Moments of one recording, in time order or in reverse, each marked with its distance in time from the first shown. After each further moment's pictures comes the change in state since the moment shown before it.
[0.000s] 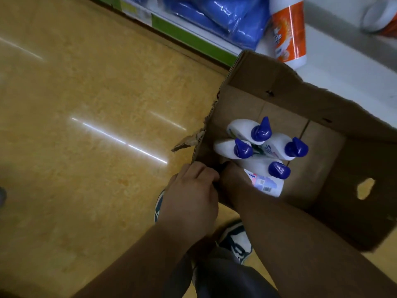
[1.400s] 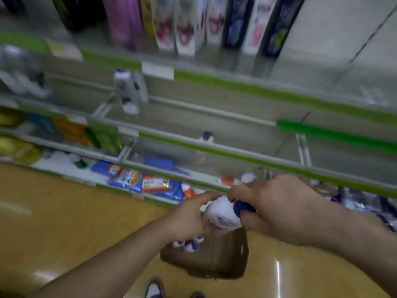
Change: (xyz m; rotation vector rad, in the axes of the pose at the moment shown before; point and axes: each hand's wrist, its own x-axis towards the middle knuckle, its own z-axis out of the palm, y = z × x) left_hand -0.242 0.441 -0.419 -0.334 -0.262 0.389; right_hand -0.818 -0.001 -0.526 -0.898 0.757 -0.782
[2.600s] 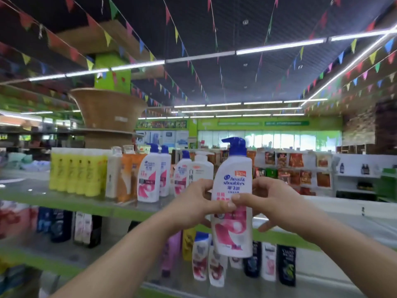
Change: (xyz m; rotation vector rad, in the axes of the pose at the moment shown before) left_hand -0.105 0.383 -0.311 0.100 0.410 0.629; right_hand 0.076 0.033 -0.354 0.922 0.752 0.226
